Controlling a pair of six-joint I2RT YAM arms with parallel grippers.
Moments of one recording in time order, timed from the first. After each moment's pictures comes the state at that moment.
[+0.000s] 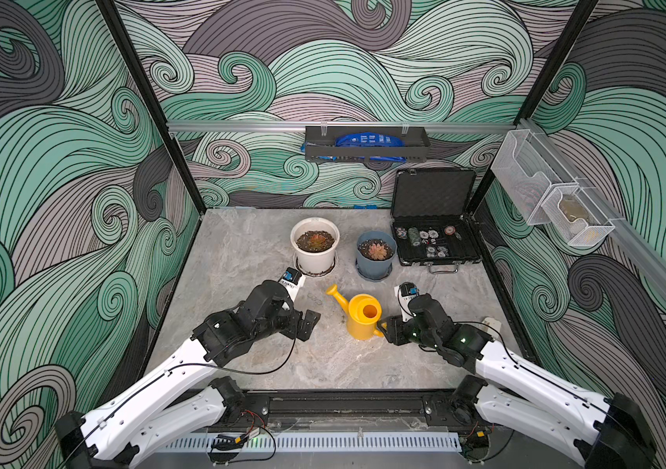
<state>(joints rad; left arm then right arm) -0.77 0.84 0.83 -0.72 -0.04 -0.31 0.73 0.90 0.49 -0.38 -0.05 0.53</state>
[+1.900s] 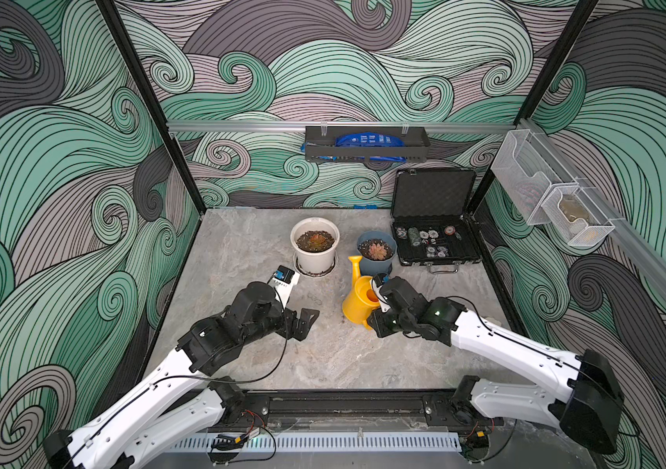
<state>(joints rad) -0.75 0.73 0.83 -0.69 0.01 -0.31 0.86 1.21 0.90 -0.71 -0.02 0.51</state>
